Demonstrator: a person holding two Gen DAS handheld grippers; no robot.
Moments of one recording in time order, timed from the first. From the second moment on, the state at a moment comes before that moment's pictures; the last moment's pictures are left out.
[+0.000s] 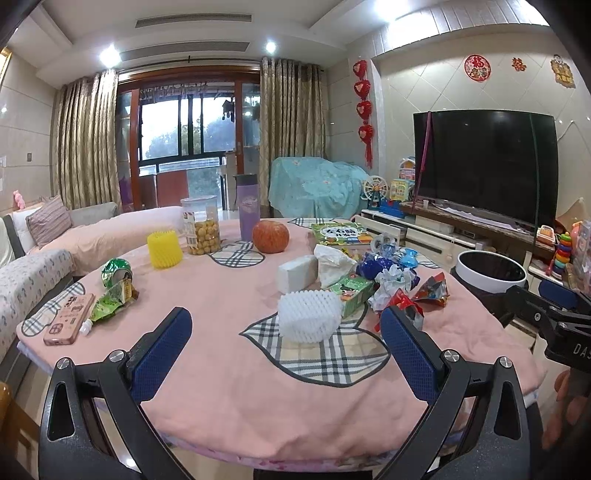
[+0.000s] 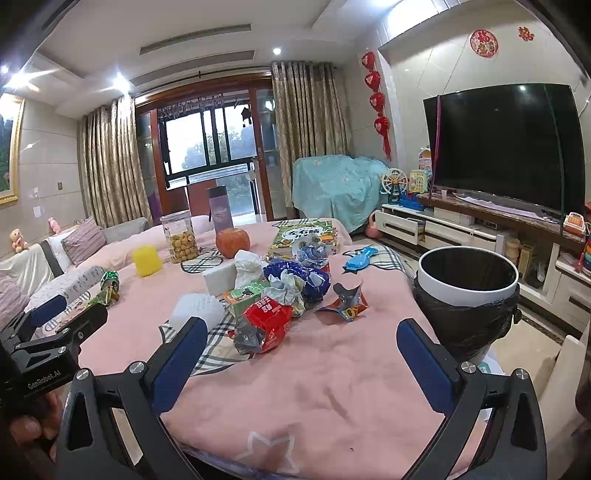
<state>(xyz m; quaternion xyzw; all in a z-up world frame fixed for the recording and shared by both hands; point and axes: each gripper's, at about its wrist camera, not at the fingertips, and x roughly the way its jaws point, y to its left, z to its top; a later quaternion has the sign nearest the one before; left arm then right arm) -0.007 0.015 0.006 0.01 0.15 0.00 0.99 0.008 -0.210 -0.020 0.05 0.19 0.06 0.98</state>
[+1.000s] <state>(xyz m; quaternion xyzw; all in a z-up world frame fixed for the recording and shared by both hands) -0.007 0.018 0.006 0.01 0.16 0.00 0.99 0.008 -0.204 -0.020 0.05 0.19 0.07 0.98</state>
